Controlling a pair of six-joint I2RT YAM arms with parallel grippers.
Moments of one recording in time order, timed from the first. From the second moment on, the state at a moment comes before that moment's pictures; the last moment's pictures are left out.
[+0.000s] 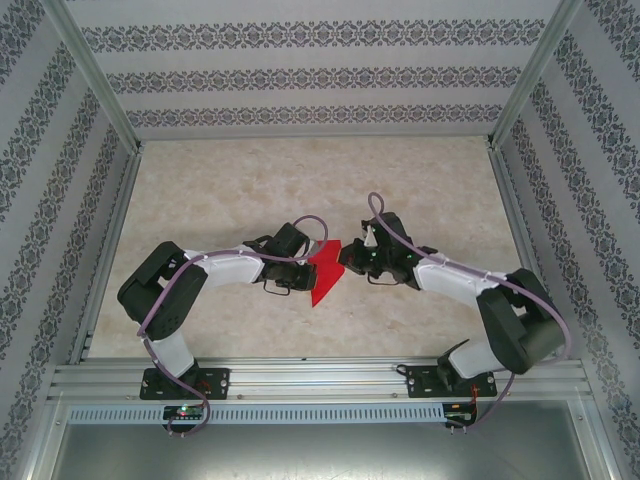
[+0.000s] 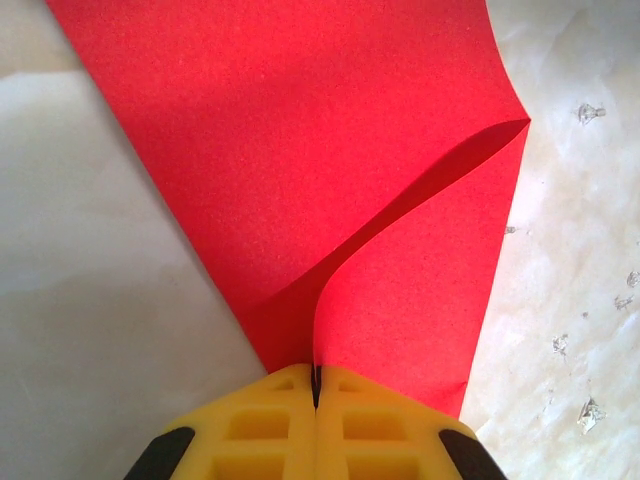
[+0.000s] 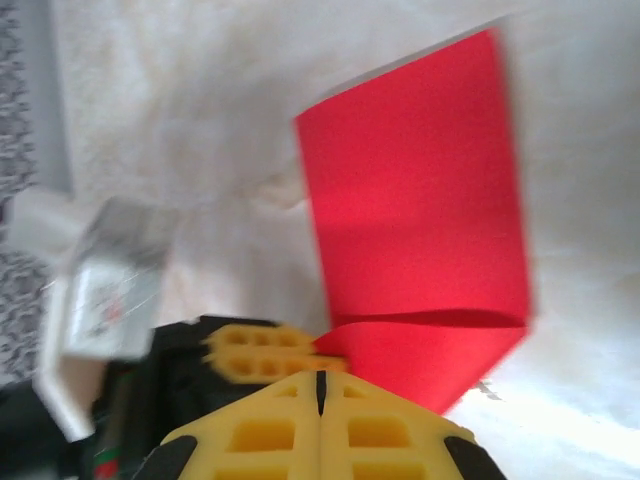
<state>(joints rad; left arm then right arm) -0.67 1.75 0.91 -0.25 0.30 -0.48 0.54 1.43 0.65 0.03 -0.43 0.94</state>
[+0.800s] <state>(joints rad) -0.67 1.77 0.93 -0.26 0.29 -0.50 0.71 1.70 0.51 0.45 -0.46 1.15</state>
